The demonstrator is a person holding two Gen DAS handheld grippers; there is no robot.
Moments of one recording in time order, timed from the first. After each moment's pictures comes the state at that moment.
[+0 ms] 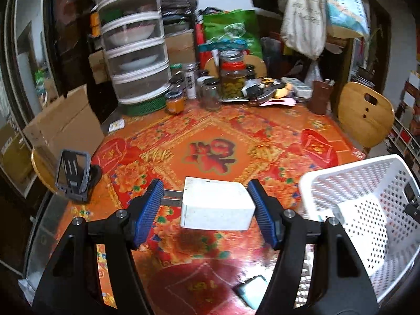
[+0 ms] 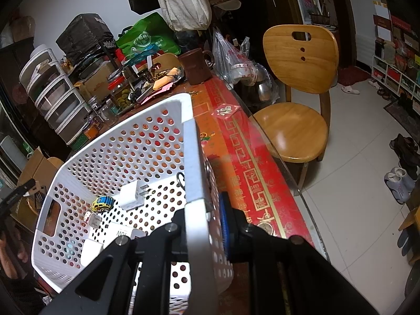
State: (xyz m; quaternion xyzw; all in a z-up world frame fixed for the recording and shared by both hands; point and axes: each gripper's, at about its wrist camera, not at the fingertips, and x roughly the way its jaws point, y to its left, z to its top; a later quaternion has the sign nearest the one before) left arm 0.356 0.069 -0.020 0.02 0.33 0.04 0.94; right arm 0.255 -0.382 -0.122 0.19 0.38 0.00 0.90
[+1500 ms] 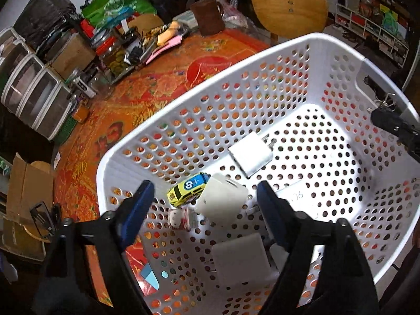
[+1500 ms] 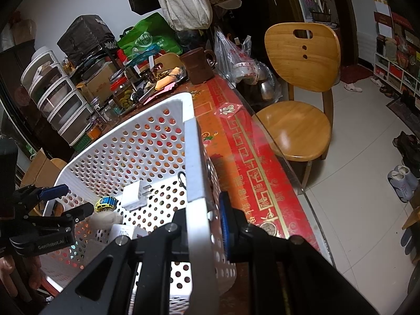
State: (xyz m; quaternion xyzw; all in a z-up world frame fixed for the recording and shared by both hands) left arm 0.367 -0.162 -0.081 0.23 0.46 -0.11 0.85; right arm 0.253 -0.382 -0.123 0.20 0.38 0.01 0.90
